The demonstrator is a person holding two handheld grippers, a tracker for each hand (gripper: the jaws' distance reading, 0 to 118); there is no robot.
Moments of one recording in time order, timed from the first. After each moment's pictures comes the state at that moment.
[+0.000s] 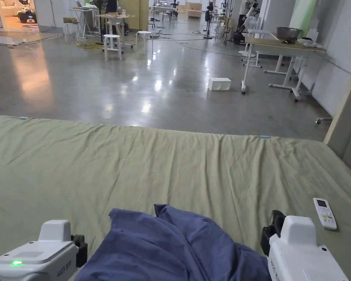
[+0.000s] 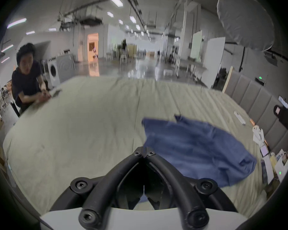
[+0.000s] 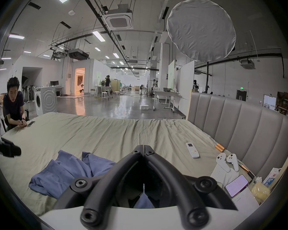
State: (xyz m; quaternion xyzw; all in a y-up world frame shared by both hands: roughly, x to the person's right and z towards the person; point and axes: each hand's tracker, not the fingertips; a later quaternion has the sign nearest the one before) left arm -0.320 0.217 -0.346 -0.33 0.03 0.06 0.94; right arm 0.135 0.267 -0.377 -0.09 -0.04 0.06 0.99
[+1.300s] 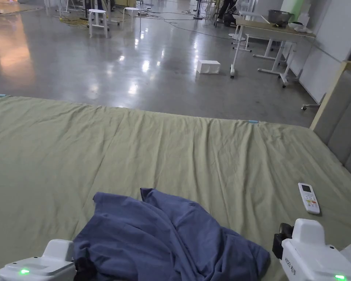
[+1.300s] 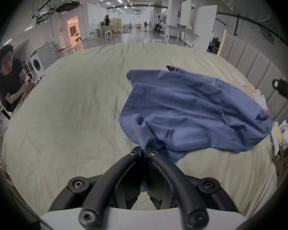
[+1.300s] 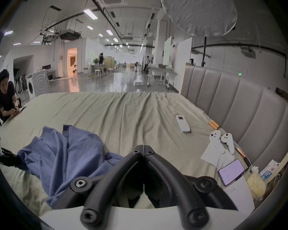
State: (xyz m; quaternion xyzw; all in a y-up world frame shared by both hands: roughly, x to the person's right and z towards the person) left arm -0.303 0.165 -0.352 -0.42 -0.02 0.01 0.91; right arm 0.209 0.224 -0.408 -0.23 -0.05 0.05 0.97
